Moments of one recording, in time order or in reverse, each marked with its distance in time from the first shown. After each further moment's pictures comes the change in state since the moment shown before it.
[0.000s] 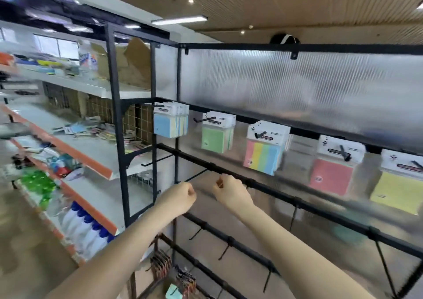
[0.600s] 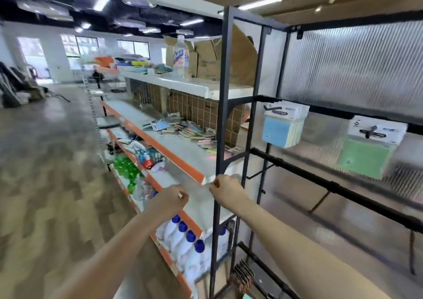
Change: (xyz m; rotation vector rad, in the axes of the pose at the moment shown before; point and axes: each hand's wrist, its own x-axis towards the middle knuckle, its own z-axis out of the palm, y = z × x) left_hand 0.038 -0.301 -0.131 -0.005 0.054 -0.207; right_hand 0.120 -0.224 0.223 -0.027 -0.261 -0.266
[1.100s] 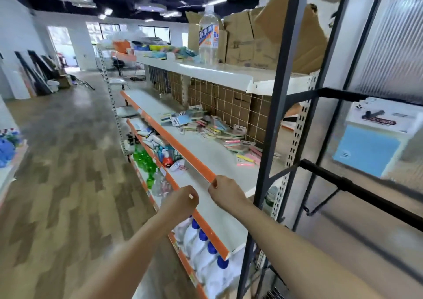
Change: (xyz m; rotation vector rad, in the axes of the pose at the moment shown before) left_hand 0.146 -0.095 0.006 -0.034 0.033 -0.194; right_hand 0.175 -0.030 0.091 0.047 -0.057 -0.034
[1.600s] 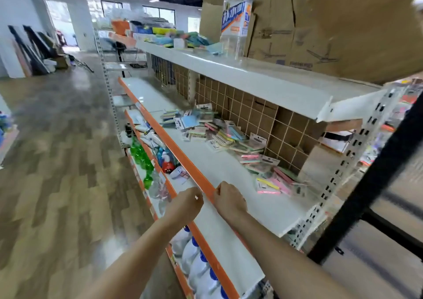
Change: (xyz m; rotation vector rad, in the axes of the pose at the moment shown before) left_hand 0.170 -0.041 -0.002 0.014 -0.019 -0.001; right_hand 0.171 0.002 0.060 -0.108 0.060 0.105
